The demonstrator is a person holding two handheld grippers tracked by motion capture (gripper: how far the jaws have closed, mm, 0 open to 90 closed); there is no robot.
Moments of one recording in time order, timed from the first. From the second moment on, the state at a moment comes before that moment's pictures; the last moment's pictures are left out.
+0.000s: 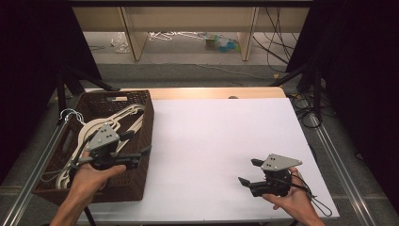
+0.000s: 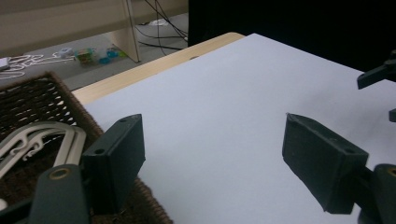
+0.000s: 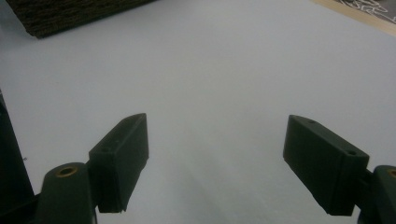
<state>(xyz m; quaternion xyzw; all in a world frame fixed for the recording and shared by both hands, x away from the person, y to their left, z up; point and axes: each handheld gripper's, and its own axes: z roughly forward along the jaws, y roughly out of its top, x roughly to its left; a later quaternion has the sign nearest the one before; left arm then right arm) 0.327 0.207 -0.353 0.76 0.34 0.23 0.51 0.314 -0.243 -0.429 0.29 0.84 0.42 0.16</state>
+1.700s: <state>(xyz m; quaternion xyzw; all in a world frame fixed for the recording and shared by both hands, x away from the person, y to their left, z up) 0.276 0.141 -0.435 0.81 0.27 0.20 0.48 0.300 -0.238 -0.429 0.28 0.83 0.45 0.16</state>
